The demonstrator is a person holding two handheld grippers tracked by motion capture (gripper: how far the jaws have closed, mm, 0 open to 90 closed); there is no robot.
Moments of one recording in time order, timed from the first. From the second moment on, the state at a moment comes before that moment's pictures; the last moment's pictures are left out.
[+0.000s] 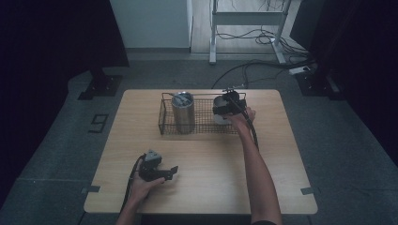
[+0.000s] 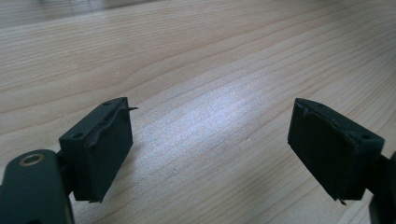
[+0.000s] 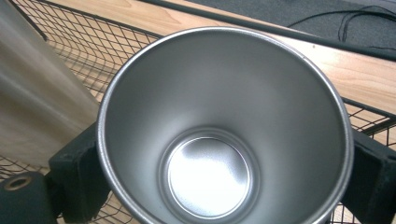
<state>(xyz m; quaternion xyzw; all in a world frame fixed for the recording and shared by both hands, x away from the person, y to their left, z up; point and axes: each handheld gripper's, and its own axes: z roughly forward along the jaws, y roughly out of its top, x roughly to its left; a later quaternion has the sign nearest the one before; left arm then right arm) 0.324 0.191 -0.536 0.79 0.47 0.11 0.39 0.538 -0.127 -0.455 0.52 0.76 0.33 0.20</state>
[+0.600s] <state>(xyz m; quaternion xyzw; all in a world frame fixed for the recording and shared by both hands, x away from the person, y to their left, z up) 0.325 0.195 -0.536 0.79 0.47 0.11 0.38 0.546 -0.128 -0.471 0.52 0.77 0.31 0.19</state>
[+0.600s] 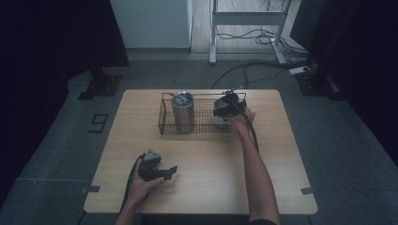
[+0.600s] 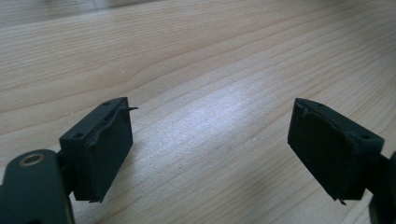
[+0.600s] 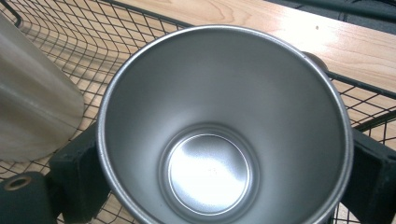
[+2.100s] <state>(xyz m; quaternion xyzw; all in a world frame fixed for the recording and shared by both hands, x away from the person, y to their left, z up) 0.323 0.198 -0.533 0.79 0.47 0.12 0.39 0.486 -0.161 -0.443 0.52 0.73 0.39 0.21</state>
